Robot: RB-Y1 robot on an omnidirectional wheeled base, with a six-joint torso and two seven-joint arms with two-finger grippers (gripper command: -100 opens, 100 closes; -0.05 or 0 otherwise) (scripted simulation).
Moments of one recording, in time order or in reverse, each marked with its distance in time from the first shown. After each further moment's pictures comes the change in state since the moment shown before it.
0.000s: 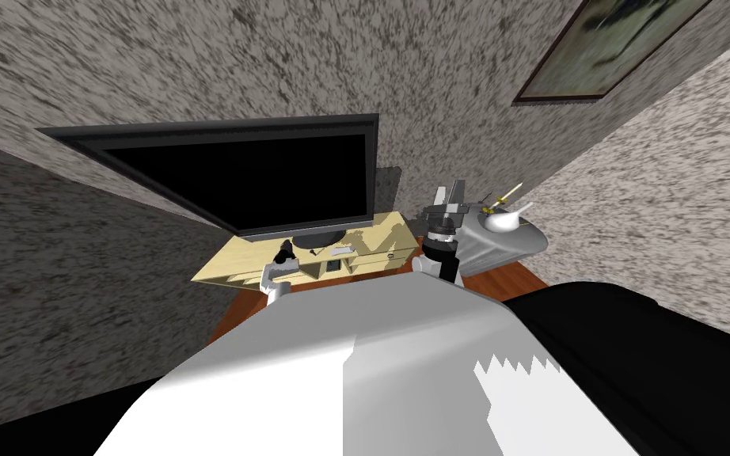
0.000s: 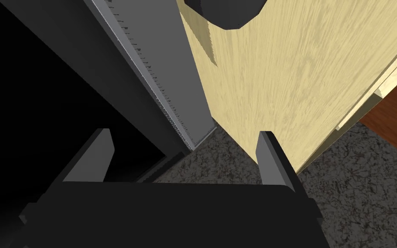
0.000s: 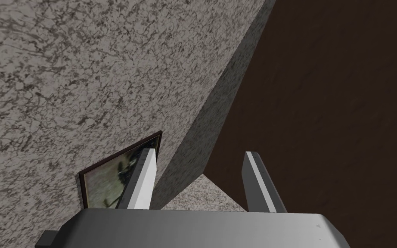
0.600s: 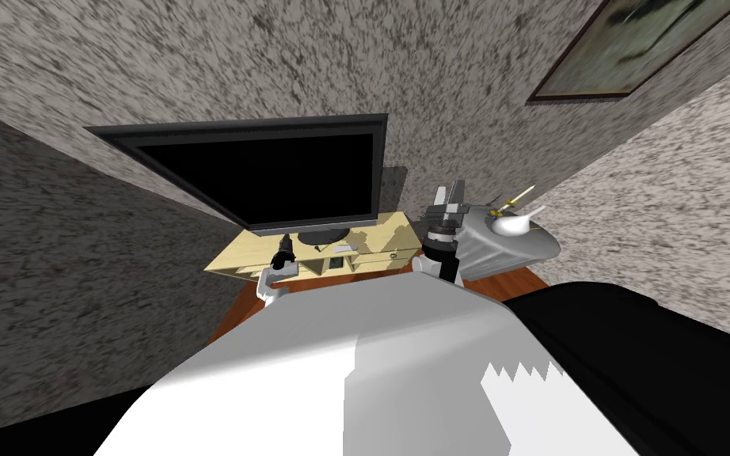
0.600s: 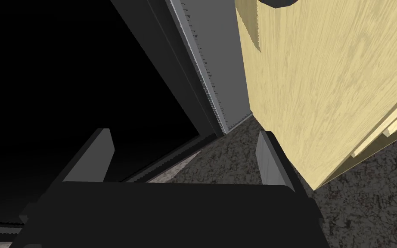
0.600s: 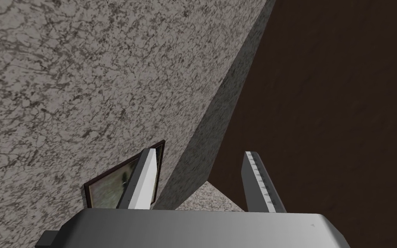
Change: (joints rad) left arm 0.087 0.007 -0.049 -0.116 0.055 -0.162 -0.020; right arm 0.000 0.000 0.000 0.000 0.000 0.000 0.000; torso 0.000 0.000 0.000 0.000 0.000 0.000
